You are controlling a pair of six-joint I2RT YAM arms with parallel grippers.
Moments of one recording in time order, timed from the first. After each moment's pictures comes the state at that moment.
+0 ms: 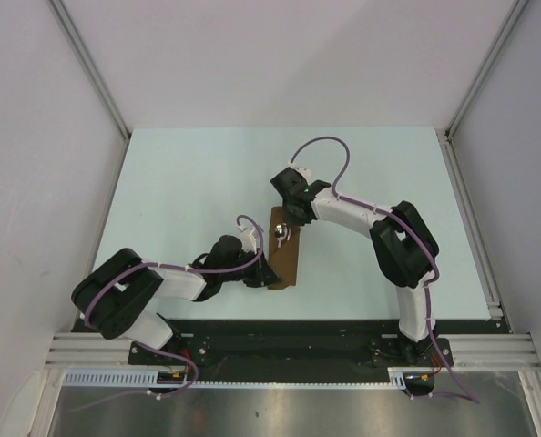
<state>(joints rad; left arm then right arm) -0.71 1.49 0.36 0.55 0.40 -0.73 0.73 2.00 1.51 -0.56 0.25 0.67</state>
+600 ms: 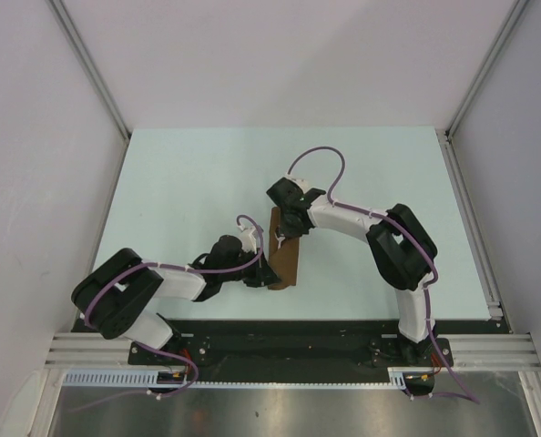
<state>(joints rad) -0.71 1.49 0.36 0.55 0.40 -0.73 0.78 2.00 1.46 -0.57 0.22 0.73</state>
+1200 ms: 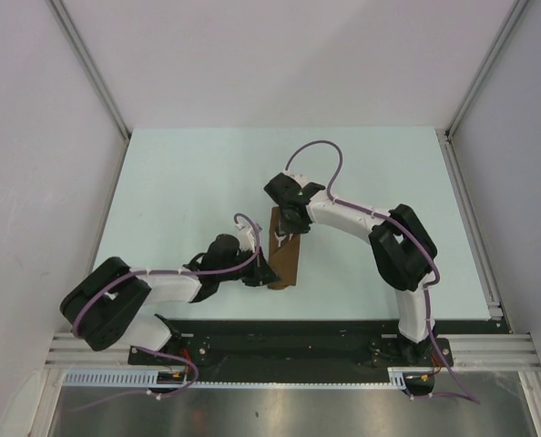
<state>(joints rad) -0.71 1.41 0.36 0.50 0.40 -0.73 0.78 1.99 1.51 -0.68 0.26 0.70</state>
